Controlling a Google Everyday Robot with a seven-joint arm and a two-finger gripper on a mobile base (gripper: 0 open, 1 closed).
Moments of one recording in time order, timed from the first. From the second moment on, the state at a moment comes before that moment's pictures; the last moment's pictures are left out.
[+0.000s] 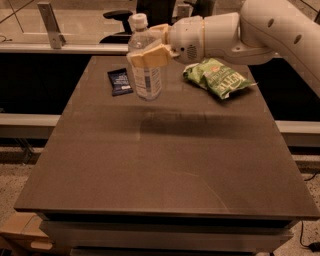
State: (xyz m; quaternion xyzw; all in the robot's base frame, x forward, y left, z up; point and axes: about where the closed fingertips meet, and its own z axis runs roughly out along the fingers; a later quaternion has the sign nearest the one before) arm 0.607 0.040 0.994 -0.54 0.55 0.36 0.52
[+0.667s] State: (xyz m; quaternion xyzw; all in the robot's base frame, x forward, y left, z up) arm 0.628 0.067 0.972 -0.54 0.54 0.38 0.52
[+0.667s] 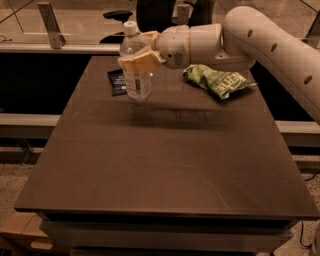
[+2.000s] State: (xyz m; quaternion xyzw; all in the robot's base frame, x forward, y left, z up) arm 0.659 0.070 0.925 -0.52 0.54 0.38 0.54
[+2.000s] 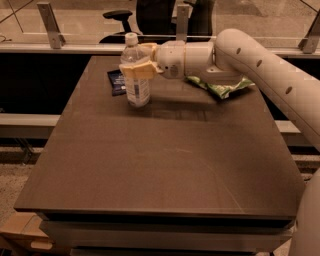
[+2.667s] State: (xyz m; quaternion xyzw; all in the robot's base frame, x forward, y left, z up) arm 0.659 0.071 0.930 -0.52 0.54 0.38 0.54
